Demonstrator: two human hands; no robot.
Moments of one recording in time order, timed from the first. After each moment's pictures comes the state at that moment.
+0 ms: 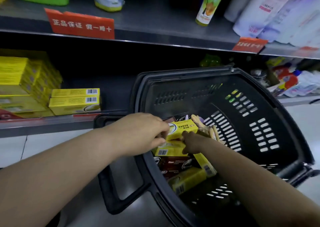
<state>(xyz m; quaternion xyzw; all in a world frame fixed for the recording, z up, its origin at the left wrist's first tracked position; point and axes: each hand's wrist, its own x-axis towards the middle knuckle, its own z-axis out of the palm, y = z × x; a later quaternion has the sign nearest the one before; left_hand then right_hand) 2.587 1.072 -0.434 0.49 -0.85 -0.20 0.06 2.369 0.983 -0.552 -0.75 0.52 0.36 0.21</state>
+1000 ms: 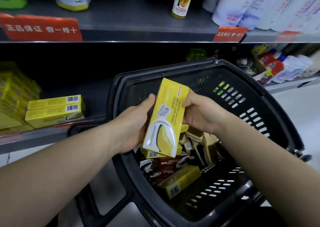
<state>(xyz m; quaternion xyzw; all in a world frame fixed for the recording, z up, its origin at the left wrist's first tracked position) 2.543 1.040 -0.434 0.52 -0.22 -0.75 0.35 2.377 0.981 -0.425 -0.43 0.42 -0.22 0.77</state>
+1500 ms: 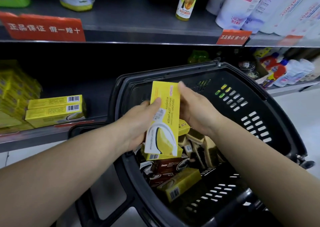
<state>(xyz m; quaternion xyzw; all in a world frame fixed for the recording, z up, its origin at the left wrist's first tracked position) 2.538 1.032 -0.437 0.54 -0.26 -0.70 0.39 2.392 0.975 -0.439 -0.48 0.49 -0.28 0.68</state>
